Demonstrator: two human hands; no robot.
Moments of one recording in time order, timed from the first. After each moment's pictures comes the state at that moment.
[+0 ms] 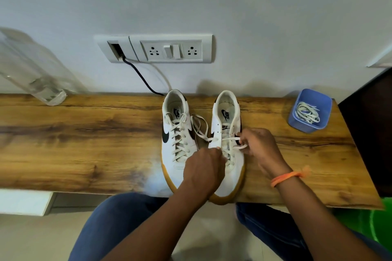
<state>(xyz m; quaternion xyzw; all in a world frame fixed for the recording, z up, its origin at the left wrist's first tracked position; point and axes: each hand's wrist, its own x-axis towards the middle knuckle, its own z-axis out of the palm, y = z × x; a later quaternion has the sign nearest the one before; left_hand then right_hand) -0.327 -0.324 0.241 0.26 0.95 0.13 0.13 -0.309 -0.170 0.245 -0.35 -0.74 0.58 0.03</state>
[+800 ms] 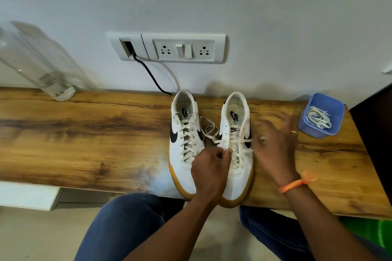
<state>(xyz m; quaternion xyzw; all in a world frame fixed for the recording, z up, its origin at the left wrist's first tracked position) -0.316 -0.320 0.213 0.01 0.91 0.41 0.04 -0.303 -0.167 0.246 -0.25 -0.93 0.22 0.12</state>
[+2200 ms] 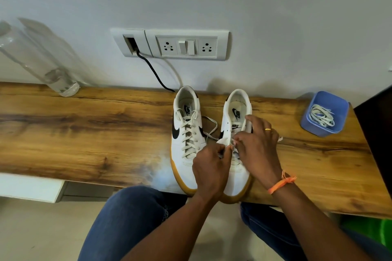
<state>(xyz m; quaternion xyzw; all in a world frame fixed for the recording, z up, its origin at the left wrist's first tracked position) -0.315 -0.320 0.201 0.02 0.91 0.42 0.02 -0.305 -0.197 0.242 -0.14 -0.98 0.16 0.05</state>
